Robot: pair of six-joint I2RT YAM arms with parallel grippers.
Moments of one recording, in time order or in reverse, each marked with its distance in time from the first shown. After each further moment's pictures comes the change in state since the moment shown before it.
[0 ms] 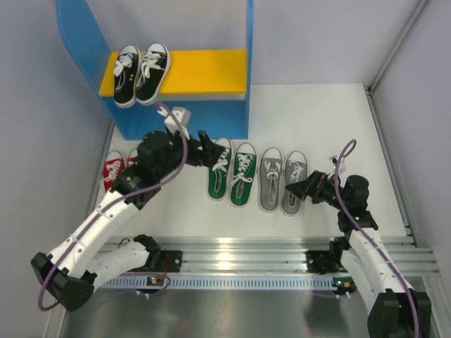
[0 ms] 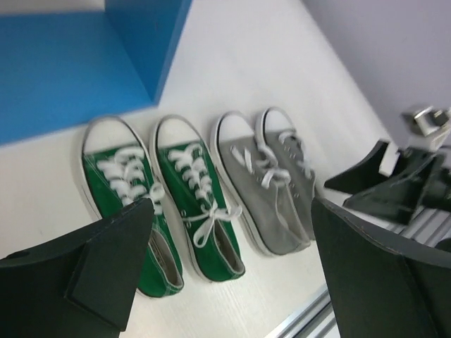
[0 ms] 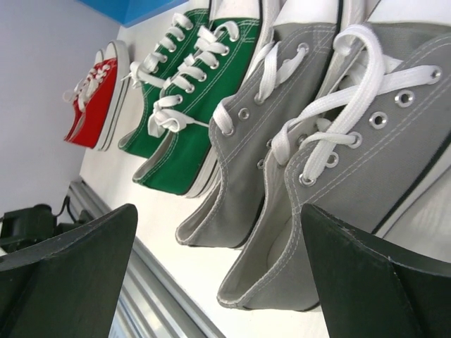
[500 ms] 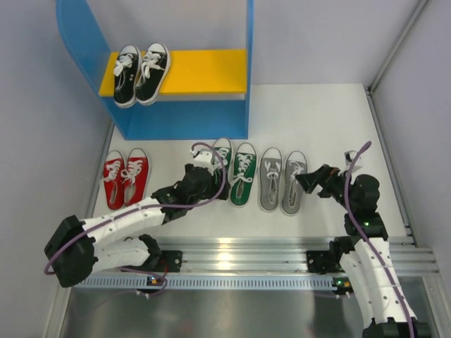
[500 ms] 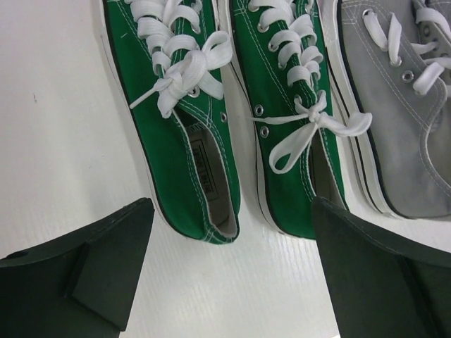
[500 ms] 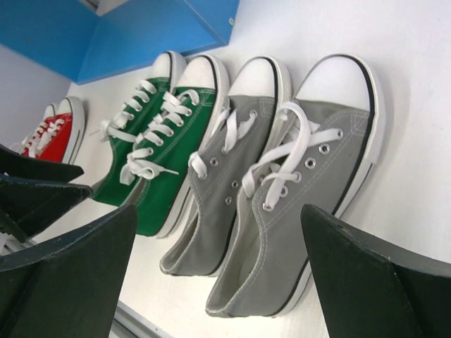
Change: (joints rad) left arm -0.293 0.137 -0.423 0.151 -0.407 -0.106; right arm 0.000 -0.198 0.150 -0.285 0.257 -0.104
